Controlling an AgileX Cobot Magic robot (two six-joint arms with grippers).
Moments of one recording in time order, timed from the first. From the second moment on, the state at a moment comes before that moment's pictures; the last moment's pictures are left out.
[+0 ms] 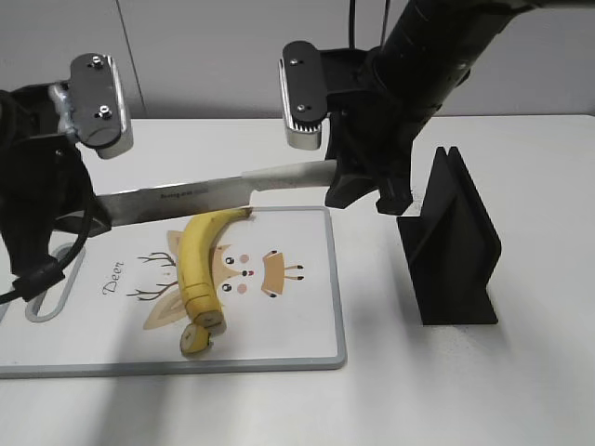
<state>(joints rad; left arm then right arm) -0.44 1.42 -0.94 -0.14 0.77 0.92 0.54 1.83 -1.42 0.30 0.88 -1.23</state>
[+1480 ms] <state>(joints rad) -0.06 0.95 -0.85 -0.13 1.09 0.27 0.53 1.66 -1.37 0.21 1.21 -0.40</state>
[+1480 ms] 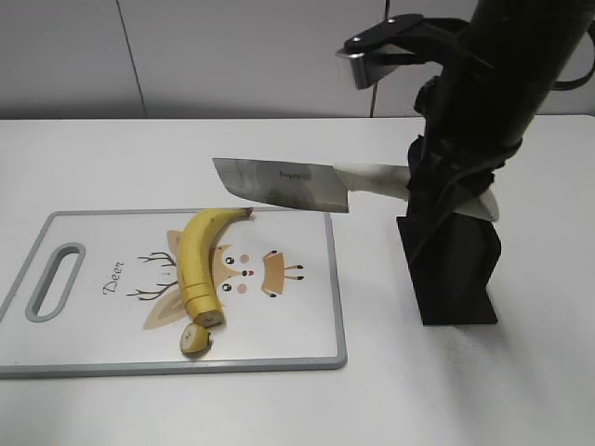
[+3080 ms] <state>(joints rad) -0.06 0.00 -0.48 -0.10 1.10 0.21 0.53 0.94 -0.65 -0.13 0.73 0.62</state>
